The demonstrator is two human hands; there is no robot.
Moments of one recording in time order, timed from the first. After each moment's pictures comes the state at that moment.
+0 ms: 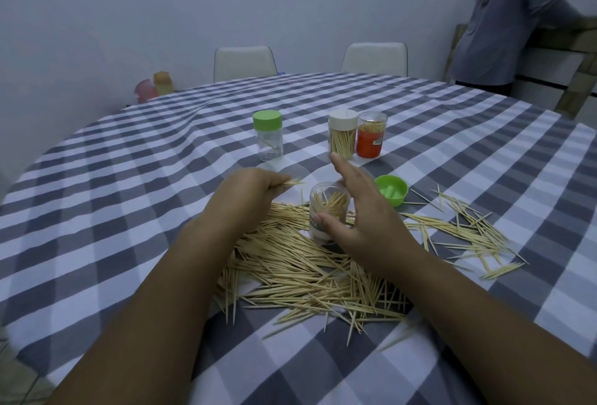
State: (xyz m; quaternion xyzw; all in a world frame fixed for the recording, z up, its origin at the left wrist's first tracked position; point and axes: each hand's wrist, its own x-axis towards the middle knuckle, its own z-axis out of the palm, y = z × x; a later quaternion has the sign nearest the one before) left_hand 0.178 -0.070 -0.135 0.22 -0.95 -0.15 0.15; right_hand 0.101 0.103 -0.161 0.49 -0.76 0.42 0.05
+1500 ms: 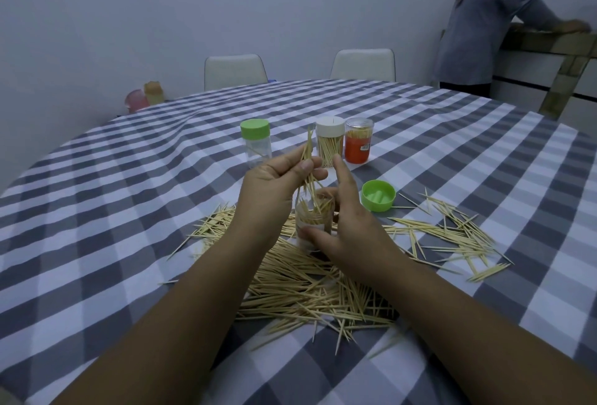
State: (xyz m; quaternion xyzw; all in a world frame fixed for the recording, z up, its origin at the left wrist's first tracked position) left_hand 0.159 -0.018 -0.131 0.07 -0.66 -0.68 0.32; right_hand 0.104 0.101 -0.163 0.43 -0.78 0.46 -0.05
